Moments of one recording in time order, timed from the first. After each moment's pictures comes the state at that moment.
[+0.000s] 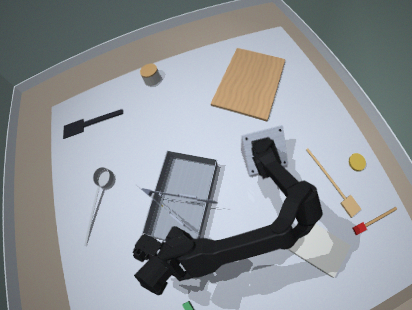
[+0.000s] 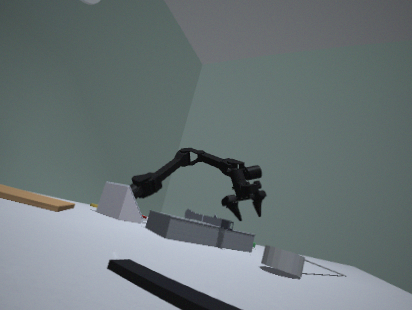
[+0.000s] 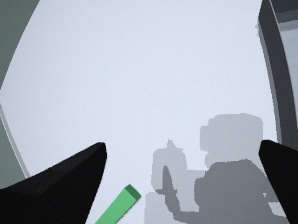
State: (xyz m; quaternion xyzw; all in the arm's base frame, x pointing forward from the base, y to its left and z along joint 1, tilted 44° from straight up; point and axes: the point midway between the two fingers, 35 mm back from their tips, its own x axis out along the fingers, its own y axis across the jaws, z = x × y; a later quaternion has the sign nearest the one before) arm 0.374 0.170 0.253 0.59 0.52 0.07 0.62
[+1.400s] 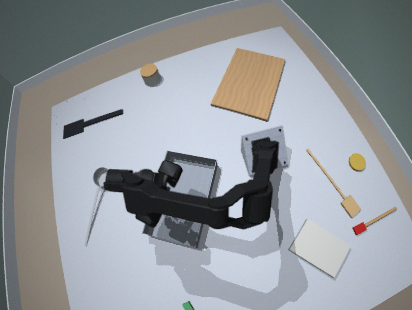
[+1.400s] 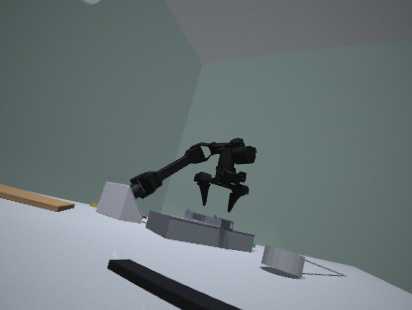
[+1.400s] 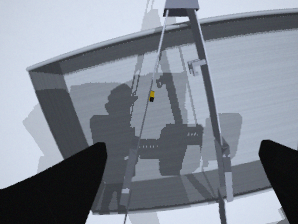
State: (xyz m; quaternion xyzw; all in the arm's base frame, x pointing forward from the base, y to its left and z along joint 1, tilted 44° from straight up) arm 0.340 0.031 0.121 0.45 0.70 0.04 0.55
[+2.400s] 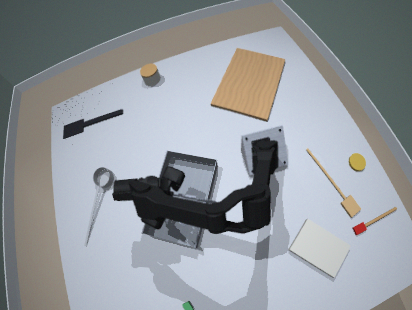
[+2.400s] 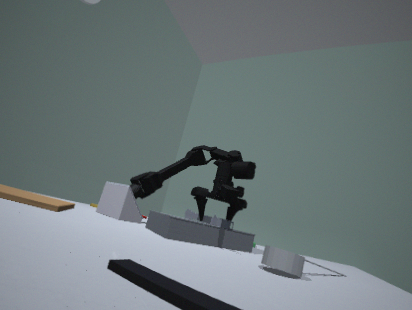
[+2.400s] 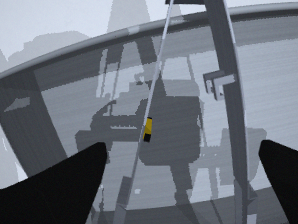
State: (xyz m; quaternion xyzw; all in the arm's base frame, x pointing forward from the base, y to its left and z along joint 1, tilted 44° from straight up) arm 0.342 0.065 0.086 0.45 0.70 0.04 0.55
